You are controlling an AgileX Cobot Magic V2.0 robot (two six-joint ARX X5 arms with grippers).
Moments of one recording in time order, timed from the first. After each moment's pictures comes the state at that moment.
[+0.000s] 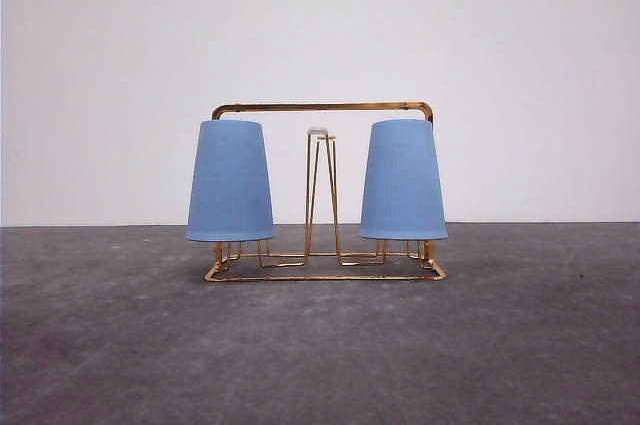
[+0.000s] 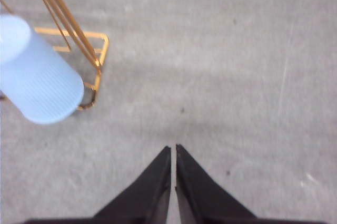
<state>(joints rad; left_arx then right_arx) 0.00 0.01 0.03 -0.18 -0.01 -0.12 0.15 1.00 1.01 -0.72 -0.01 0.10</state>
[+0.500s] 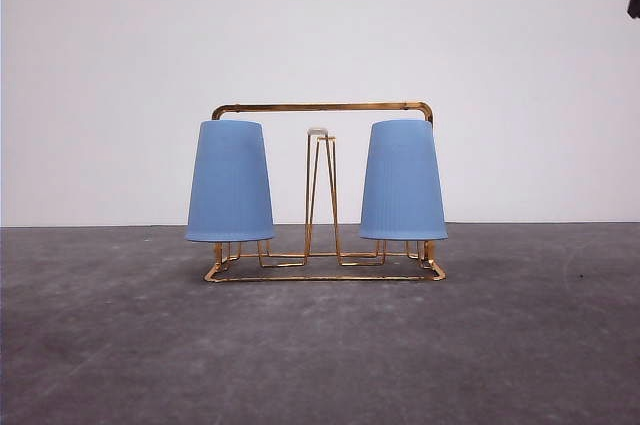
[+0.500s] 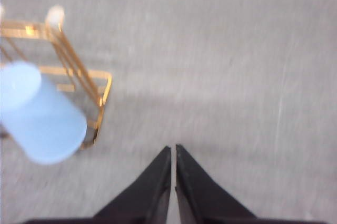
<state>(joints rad) 0.00 0.01 0.03 -0.18 -0.01 -0.12 0.14 0.99 1.01 -0.58 0.00 0.06</state>
